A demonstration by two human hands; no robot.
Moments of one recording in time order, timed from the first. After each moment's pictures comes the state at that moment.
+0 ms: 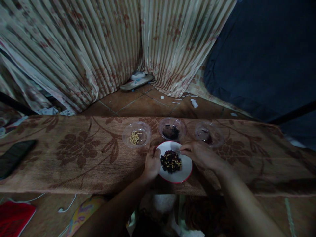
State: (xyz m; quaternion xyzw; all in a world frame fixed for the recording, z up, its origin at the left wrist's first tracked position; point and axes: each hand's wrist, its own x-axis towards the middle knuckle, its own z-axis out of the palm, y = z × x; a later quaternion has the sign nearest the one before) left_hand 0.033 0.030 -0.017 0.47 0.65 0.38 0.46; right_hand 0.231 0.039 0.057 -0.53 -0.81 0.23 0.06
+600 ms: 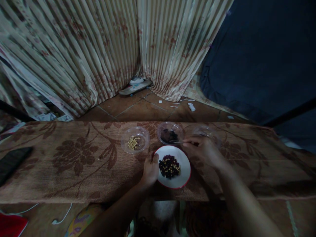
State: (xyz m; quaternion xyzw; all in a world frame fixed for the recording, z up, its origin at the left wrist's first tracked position) left_hand 0.033 0.031 -0.027 0.46 0.66 0.38 0.46; right_hand 0.242 0.049 0.065 -0.59 -0.73 0.19 0.27
